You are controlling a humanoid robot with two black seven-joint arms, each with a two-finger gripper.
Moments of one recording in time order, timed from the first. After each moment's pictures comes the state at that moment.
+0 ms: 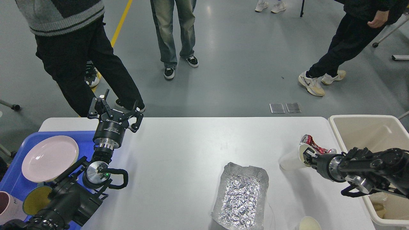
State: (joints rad) left arm -0.54 0.10 -0.99 -0.62 -0.08 -0.50 -0.41; right arm 1.15 -0.55 -0.75 1.14 -0.06 -0.20 0.02
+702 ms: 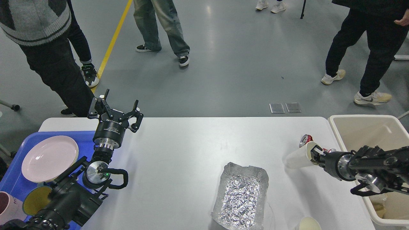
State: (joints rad) left arm -0.54 0.10 -0.99 -0.62 -0.08 -0.50 -0.41; right arm 1.21 -0.65 -0.76 1.24 -0.06 -0.20 0.02
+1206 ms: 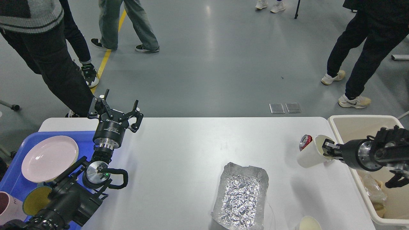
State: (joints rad) left arm -0.54 0.10 -1.00 -0.62 -0.08 -0.50 -0.41; right arm 1.64 -0.69 -1.14 1.53 -0.19 -0.16 0.02
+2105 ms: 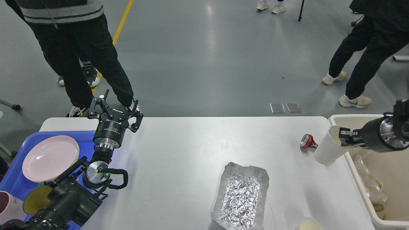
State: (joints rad) left arm -0.54 0.10 -0.99 -0.62 -0.08 -0.50 -0.41; right arm 1.86 -0.68 -1.35 1.46 -0.30 0.08 0.02
